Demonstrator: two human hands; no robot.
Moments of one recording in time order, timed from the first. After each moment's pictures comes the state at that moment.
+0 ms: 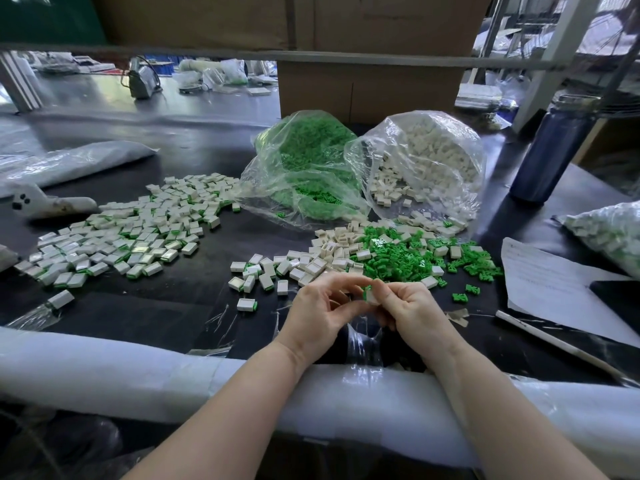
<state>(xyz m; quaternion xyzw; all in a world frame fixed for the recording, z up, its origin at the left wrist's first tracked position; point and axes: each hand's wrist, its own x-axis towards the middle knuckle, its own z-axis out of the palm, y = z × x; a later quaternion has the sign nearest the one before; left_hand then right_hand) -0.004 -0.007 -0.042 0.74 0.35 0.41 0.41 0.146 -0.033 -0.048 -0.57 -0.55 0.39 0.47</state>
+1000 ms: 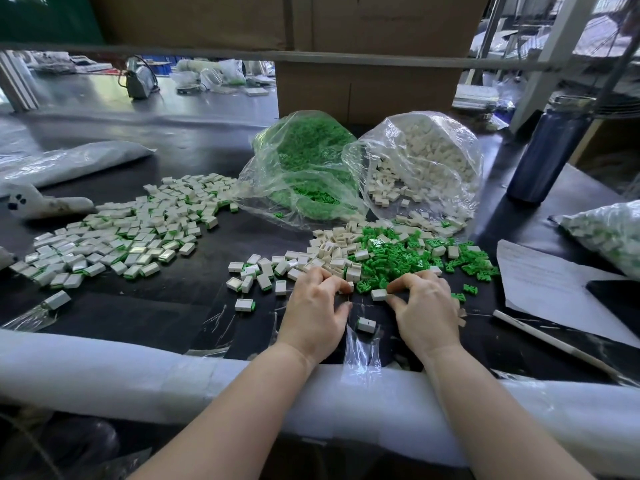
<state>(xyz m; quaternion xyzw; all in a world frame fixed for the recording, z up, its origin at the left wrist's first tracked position) -0.001 -0.003 -0.053 0.80 0.49 0.30 0.17 0.151 -0.032 -0.050 -0.79 -0.54 0.07 0.28</state>
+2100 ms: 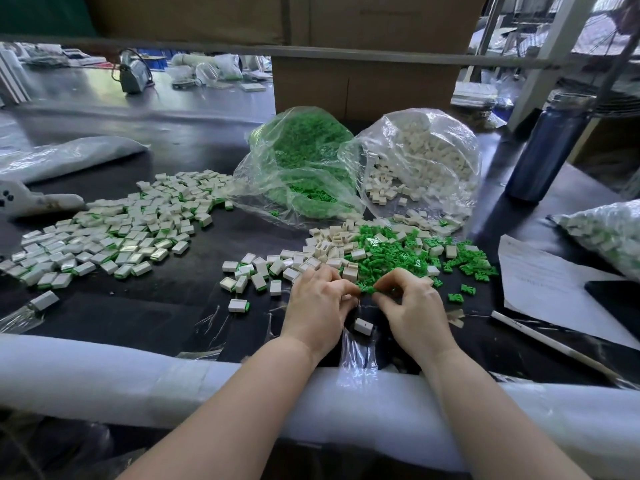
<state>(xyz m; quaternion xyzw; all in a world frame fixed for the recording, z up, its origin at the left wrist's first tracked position) 0.010 0.010 -0.057 0.83 0.48 0.26 0.12 0.149 -0.031 -0.050 -0.70 -0.59 0.12 0.38</state>
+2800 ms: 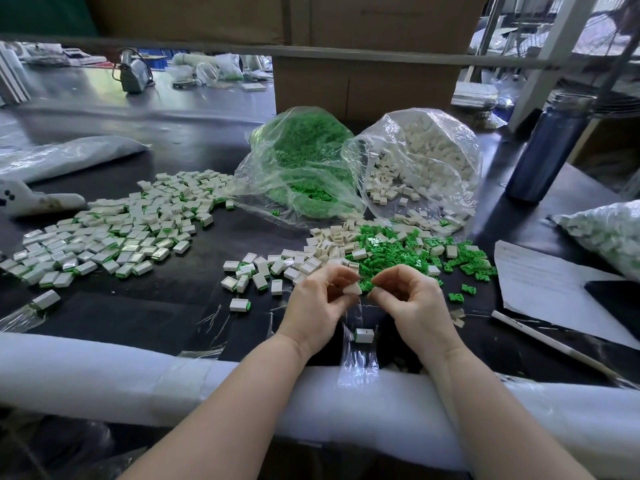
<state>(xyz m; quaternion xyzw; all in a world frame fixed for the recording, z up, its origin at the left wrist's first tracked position) 0.005 0.003 -0.046 0.71 0.42 0.40 0.40 0.147 -0.035 -0.043 -0.61 -0.54 0.27 0.52</state>
